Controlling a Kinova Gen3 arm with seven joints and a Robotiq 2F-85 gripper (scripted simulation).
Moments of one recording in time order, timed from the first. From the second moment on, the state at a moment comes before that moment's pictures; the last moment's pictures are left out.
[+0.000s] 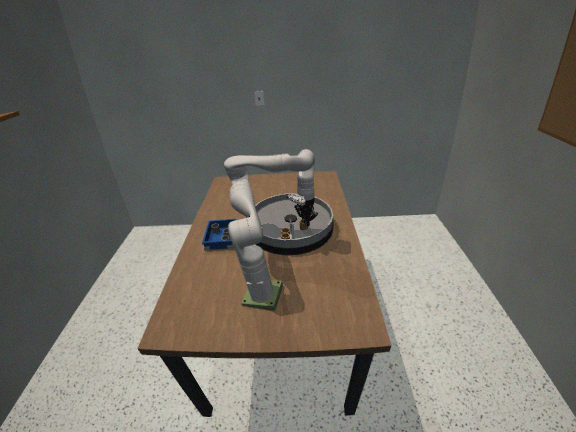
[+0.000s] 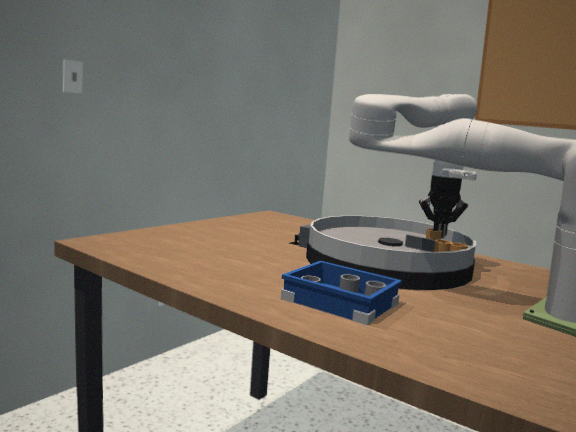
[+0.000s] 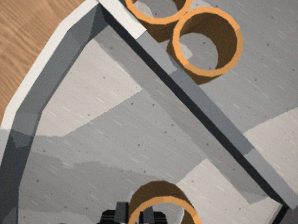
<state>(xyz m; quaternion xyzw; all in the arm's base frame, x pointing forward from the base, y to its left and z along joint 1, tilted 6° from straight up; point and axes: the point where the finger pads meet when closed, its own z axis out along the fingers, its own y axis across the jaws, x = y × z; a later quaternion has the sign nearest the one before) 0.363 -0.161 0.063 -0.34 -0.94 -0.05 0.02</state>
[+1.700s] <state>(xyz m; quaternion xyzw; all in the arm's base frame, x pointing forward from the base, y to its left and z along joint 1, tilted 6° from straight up) 0.363 -0.160 0.057 -0.34 -0.94 -0.05 0.02</state>
